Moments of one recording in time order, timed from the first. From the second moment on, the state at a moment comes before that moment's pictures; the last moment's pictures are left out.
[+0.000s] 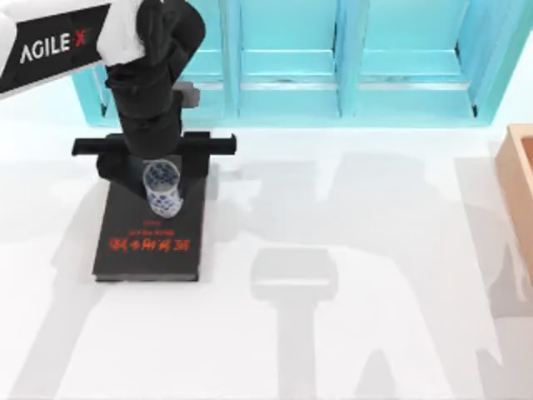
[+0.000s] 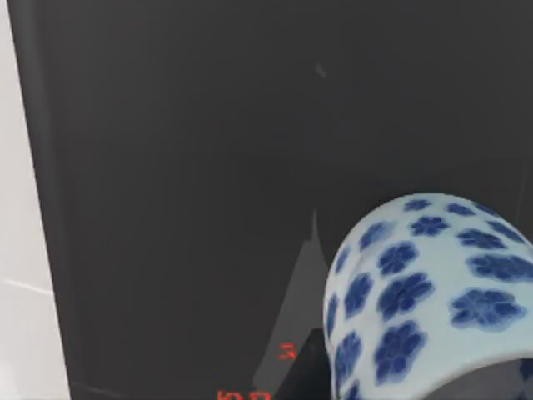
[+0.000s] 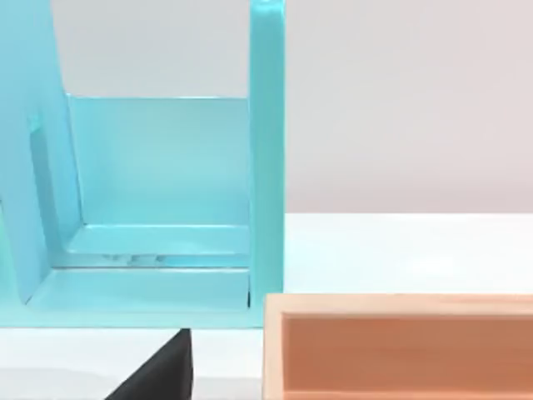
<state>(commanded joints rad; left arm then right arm) -0.38 2.19 1.72 -1.10 0.00 -0.35 0.00 0.00 0.00 0.00 0.00 0.00</state>
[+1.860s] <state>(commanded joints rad) -0.55 2.36 2.35 -1.55 0.00 -0.52 0.00 0.00 0.00 0.00 0.00 0.00</state>
